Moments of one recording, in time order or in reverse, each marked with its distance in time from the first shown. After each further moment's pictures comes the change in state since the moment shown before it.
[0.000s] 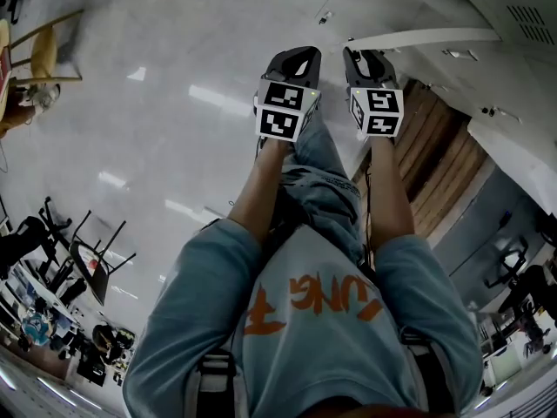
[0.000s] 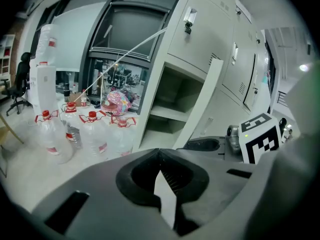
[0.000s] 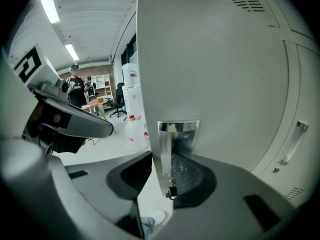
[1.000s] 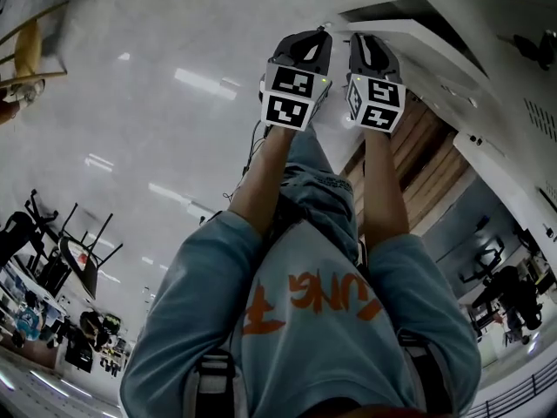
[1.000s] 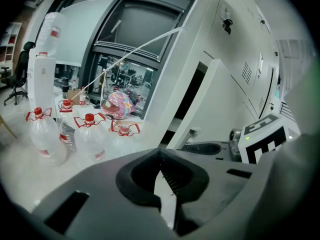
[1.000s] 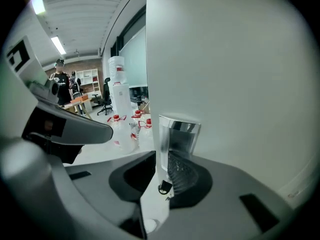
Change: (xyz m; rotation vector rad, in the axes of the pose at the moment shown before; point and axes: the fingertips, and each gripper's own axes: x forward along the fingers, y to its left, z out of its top) left arm 0.080 0.066 0.068 -0.078 -0.031 -0.007; right arm 0.095 -0.046 0.063 0.024 0.050 -0.108
